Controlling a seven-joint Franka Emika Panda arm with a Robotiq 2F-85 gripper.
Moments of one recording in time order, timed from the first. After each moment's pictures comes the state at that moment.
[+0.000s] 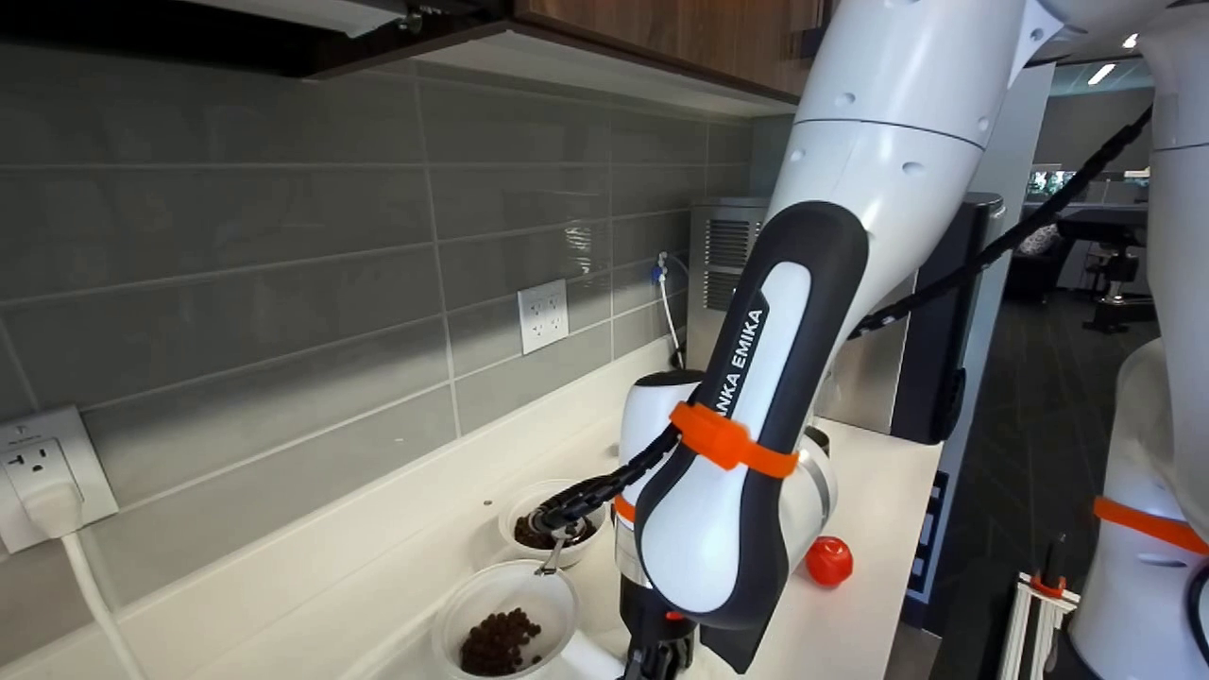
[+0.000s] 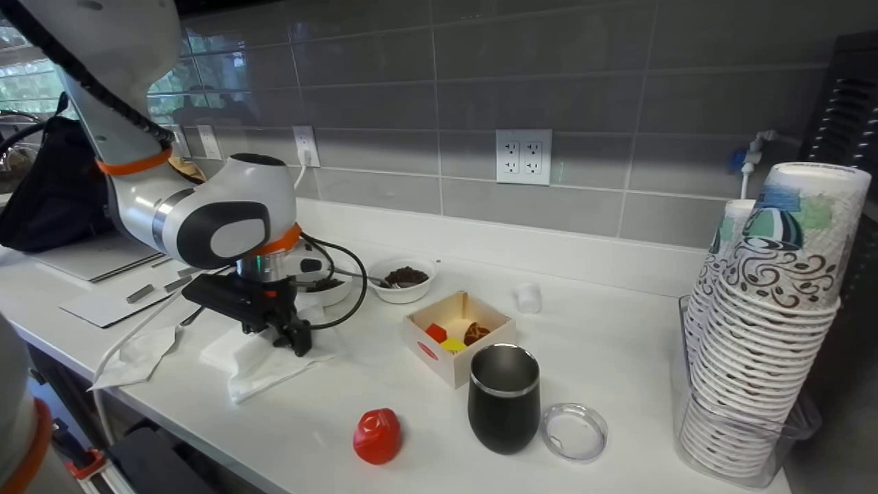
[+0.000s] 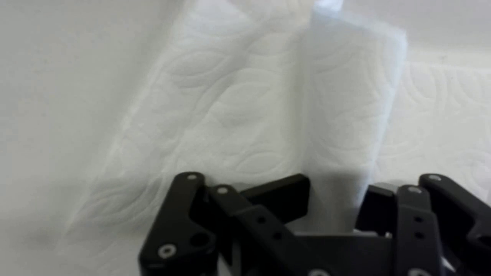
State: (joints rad) arm 0.20 0.19 0.38 -2.74 0.48 2.93 -0.12
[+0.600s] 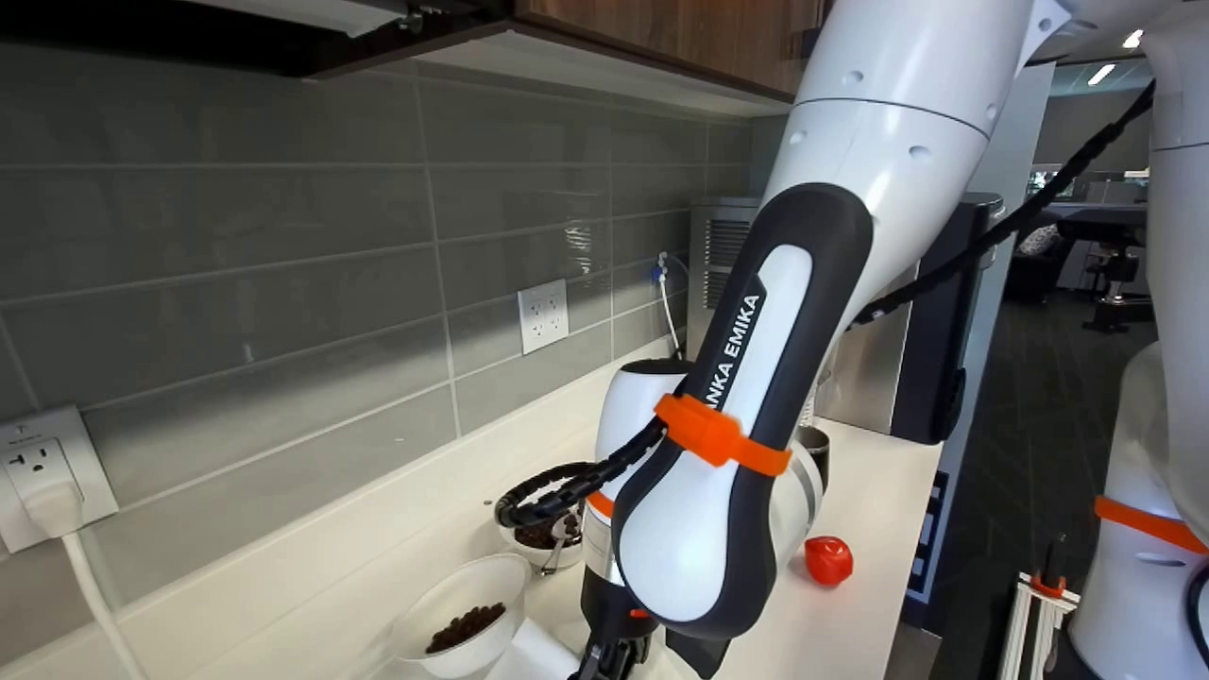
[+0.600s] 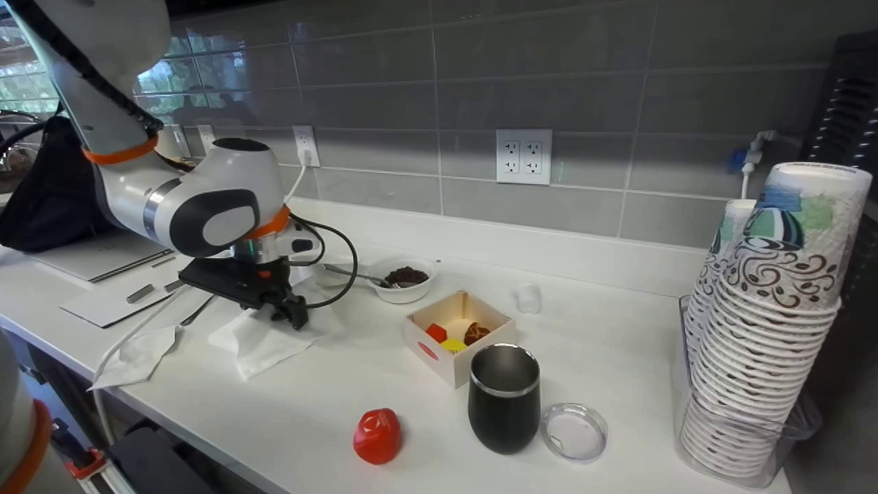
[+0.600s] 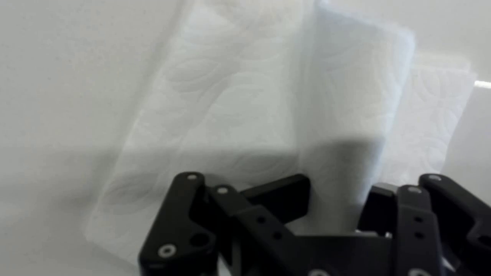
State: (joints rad) arm 0.17 0.19 0.47 -2.70 0.49 3.01 -0.12
